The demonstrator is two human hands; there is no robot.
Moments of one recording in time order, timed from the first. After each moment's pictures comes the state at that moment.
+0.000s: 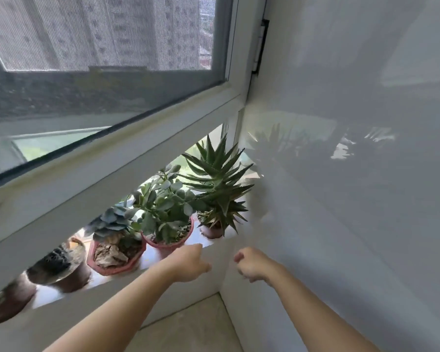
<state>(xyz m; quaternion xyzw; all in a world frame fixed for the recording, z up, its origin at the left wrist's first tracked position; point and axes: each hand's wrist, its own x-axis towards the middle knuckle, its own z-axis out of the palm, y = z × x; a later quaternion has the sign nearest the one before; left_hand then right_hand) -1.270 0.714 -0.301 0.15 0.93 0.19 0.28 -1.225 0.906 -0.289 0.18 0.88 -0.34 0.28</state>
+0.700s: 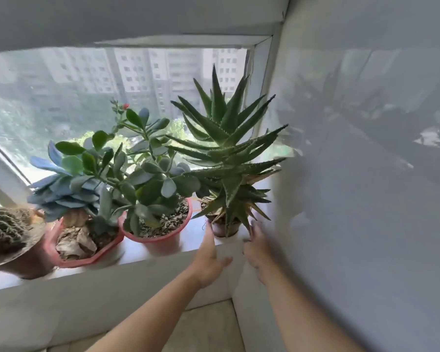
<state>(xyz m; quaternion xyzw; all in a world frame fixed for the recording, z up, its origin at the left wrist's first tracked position) -1.333 0.804 -0.474 0.03 0.82 0.55 0.17 -1.353 0.945 -0.463 0.17 0.79 -0.59 0.08</state>
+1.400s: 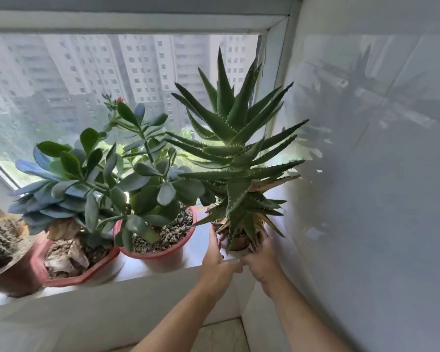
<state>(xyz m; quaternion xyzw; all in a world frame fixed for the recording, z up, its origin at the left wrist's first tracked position) -1.357 0.815 -0.494 -0.02 0.70 0.71 0.09 -1.385 0.942 -0.505 0.07 0.72 -0.68 0.06</state>
